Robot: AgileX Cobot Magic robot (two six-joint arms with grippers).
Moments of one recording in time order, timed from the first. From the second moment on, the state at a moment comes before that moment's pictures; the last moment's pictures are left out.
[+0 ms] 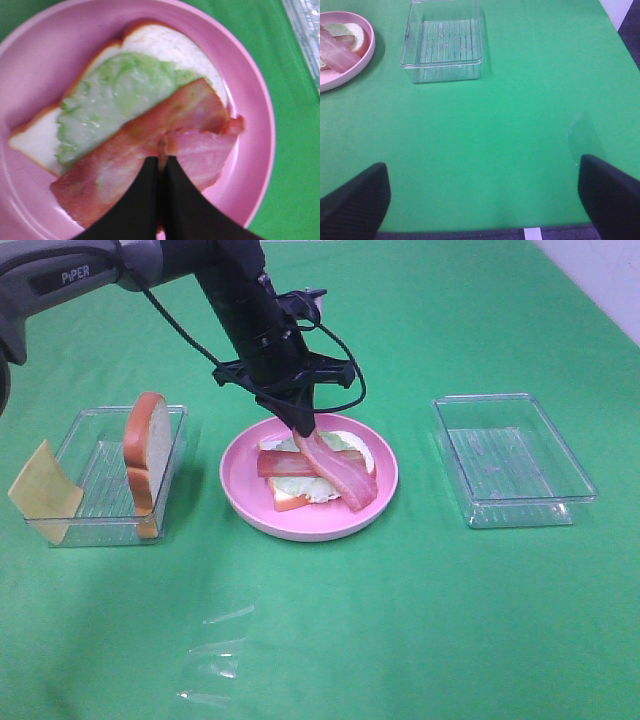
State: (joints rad) left arm -0.49 2.49 -2.29 -0.32 1.21 0.02; right arm 0.01 0.00 -0.46 -0.05 1.10 0.02
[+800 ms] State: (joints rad) left arm -0.49 2.49 -2.29 -0.23 1.15 0.01; right arm 0.01 0.00 -0.46 -0.05 1.10 0.02
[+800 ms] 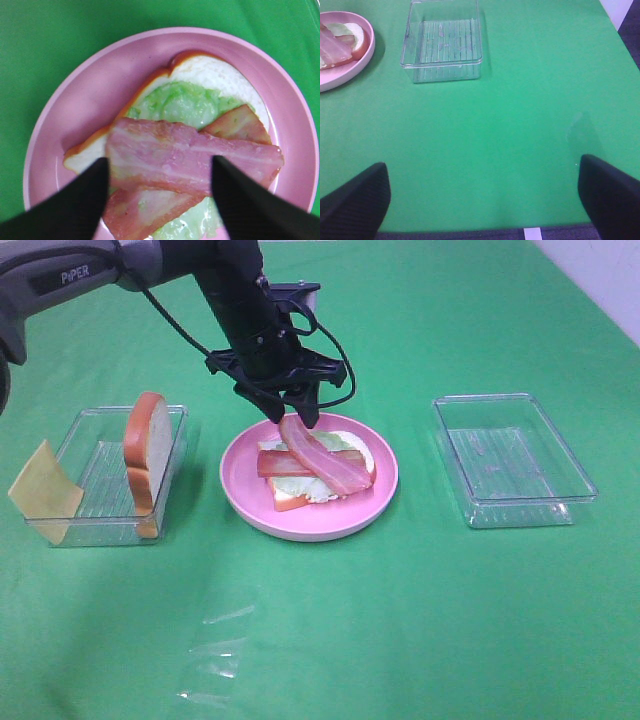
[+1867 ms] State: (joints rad) left arm -0.37 2.11 -2.23 -0.06 1.21 -0.06; right arm 0.01 0.00 -0.46 -0.05 1.10 0.02
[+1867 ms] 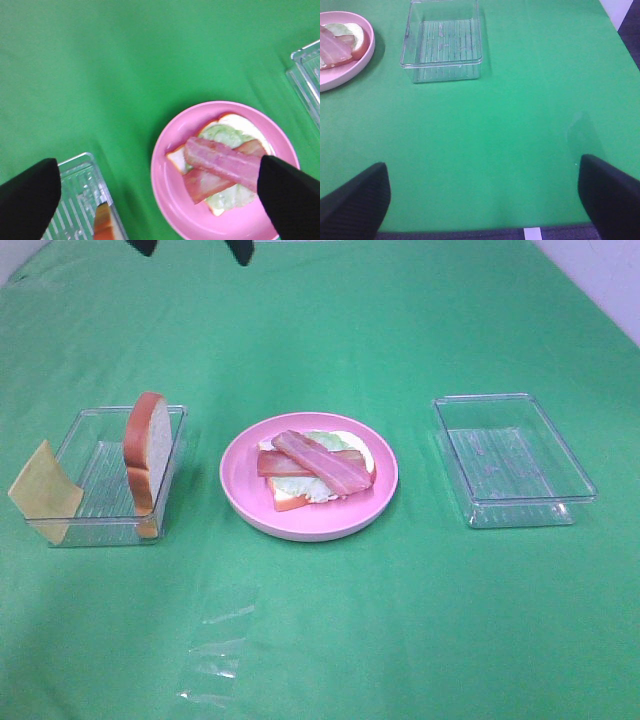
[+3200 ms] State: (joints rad) left arm -0.01 2.01 -1.58 -0.22 1.20 0.06; right arm 0.01 0.00 -0.46 -0.05 1.10 0.02
